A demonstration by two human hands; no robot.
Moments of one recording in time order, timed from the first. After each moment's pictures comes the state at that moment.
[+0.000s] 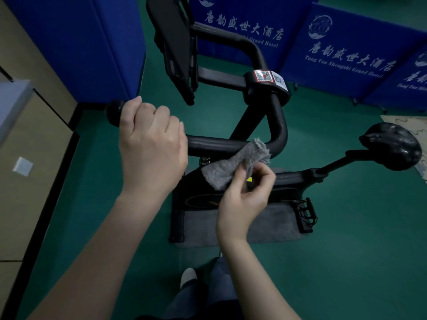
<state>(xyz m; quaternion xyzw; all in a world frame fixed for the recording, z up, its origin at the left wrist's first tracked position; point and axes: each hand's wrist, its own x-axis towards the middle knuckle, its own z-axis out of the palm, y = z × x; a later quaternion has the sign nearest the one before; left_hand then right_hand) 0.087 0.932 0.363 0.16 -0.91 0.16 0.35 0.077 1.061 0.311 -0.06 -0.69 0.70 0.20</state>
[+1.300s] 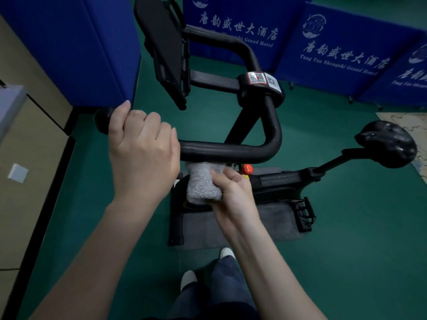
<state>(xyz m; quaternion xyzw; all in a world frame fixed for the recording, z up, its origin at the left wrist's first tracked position) 0.088 0.933 0.366 0.15 -0.91 0.15 0.35 0.058 1.069 0.336 -0.13 -0.46 0.83 -0.28</state>
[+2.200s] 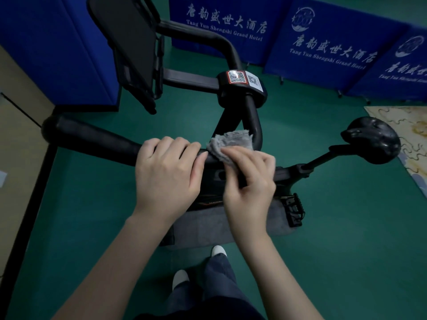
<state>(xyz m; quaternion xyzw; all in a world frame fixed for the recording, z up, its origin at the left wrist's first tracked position) 0.059 0.985 0.344 0.07 -0.95 -0.01 0.31 0.028 1.113 0.337 0.18 -0.84 0.46 0.24</state>
